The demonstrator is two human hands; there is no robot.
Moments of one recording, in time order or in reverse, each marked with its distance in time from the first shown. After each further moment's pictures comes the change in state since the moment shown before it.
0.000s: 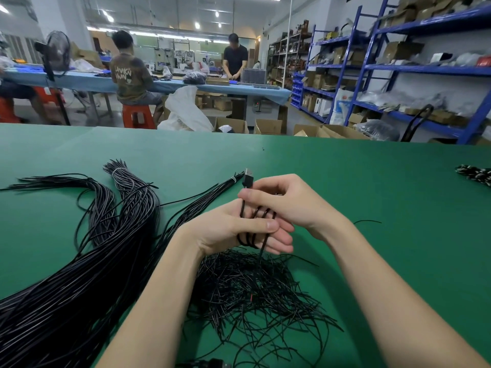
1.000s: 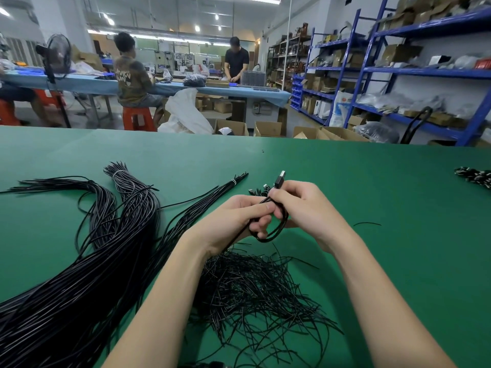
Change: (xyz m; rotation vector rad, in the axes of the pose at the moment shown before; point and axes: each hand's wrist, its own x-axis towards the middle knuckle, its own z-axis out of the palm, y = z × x) left_hand 0.014 -0.005 -0.002 0.077 0.222 0.074; right_hand -0.015 0.009 -0.003 0.023 0.271 0.174
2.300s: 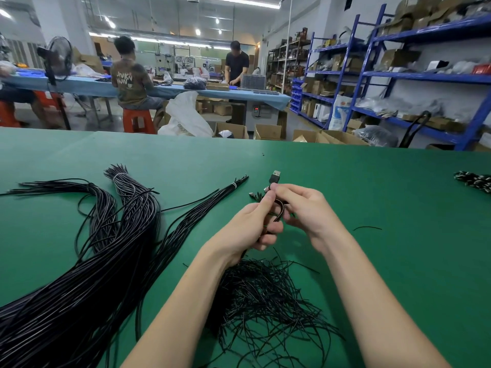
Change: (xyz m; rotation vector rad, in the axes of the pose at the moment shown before) left_hand 0.014 -0.012 0.019 0.052 0.234 -0.131; right_hand 0.015 0.009 0.006 0.326 0.126 0.121
